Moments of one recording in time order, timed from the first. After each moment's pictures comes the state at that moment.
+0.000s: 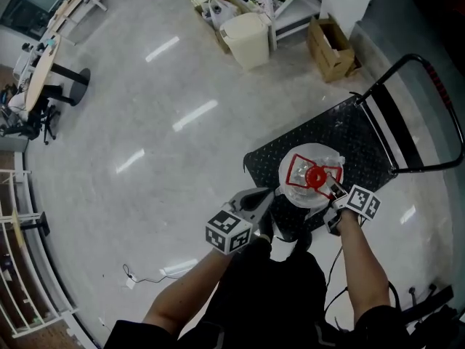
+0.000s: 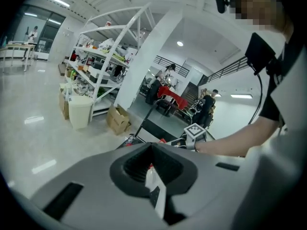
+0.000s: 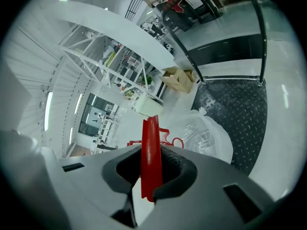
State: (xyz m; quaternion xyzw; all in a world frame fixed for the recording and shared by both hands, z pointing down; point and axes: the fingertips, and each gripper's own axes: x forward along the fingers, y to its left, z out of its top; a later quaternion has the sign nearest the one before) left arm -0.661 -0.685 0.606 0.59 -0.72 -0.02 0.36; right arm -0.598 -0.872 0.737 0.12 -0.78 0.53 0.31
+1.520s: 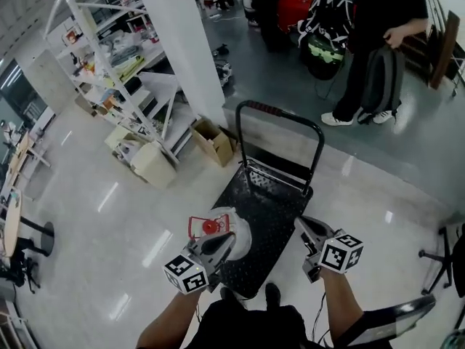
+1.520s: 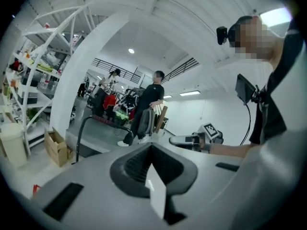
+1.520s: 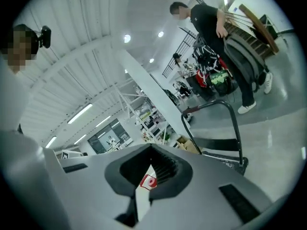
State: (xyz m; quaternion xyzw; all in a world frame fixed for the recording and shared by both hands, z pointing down) left arm -0.414 -0.874 0.424 0.80 -0.57 -0.01 0.20; right arm -0.286 -1.000 0.439 0.15 -0.93 0.33 0.05
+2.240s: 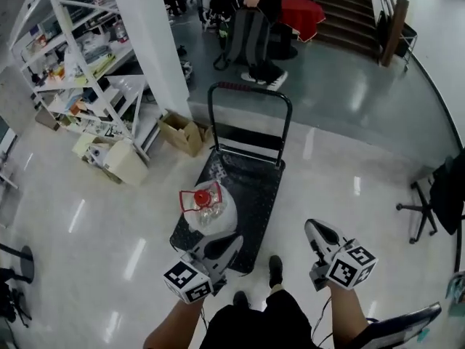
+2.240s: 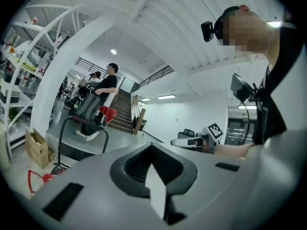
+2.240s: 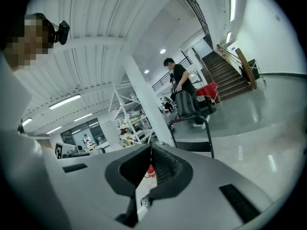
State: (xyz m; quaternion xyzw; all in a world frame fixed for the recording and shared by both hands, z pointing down) left arm -0.350 -0.698 0.390 0.87 -0.46 -0.03 0.14; right arm -0.197 -0.779 0.392 0.31 -0.92 0.25 0.03
